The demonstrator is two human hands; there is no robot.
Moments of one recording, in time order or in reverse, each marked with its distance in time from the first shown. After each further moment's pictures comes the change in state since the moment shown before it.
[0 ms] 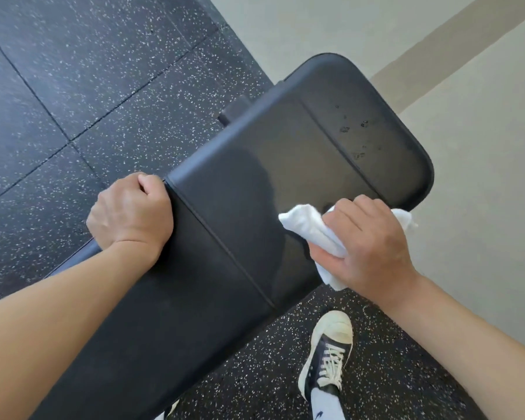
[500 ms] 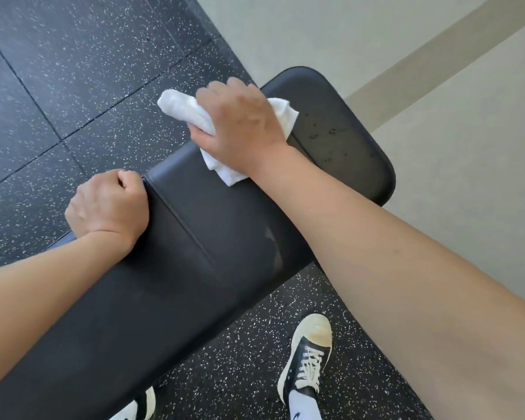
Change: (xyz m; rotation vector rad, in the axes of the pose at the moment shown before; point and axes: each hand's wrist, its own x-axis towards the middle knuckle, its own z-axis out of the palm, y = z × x) left_hand -0.001 0.000 -0.003 -0.036 0.025 -0.002; right_hand 0.188 -0.025 0.061 -0.097 -0.176 -0.061
